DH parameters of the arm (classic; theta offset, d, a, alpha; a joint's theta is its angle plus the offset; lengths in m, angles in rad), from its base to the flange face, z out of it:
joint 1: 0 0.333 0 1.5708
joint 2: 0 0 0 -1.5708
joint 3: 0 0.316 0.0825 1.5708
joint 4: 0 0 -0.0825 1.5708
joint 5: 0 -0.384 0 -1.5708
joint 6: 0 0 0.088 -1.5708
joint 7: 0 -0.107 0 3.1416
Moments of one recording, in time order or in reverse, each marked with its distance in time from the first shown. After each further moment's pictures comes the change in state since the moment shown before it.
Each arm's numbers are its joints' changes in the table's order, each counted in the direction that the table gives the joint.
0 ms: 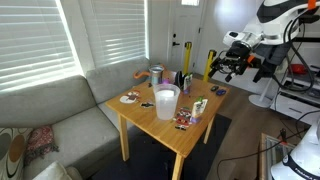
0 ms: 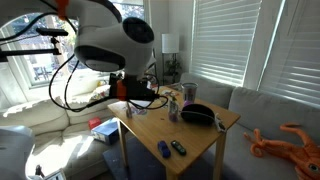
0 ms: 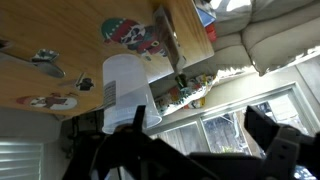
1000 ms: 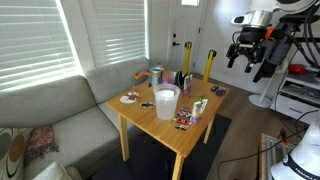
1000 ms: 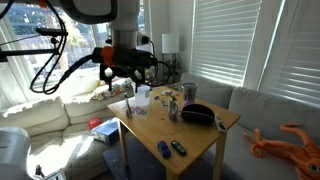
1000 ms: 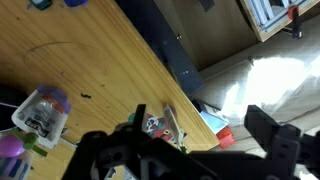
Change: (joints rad) arm 0.143 0.032 -0.028 0.228 0.629 -0.200 -0.370
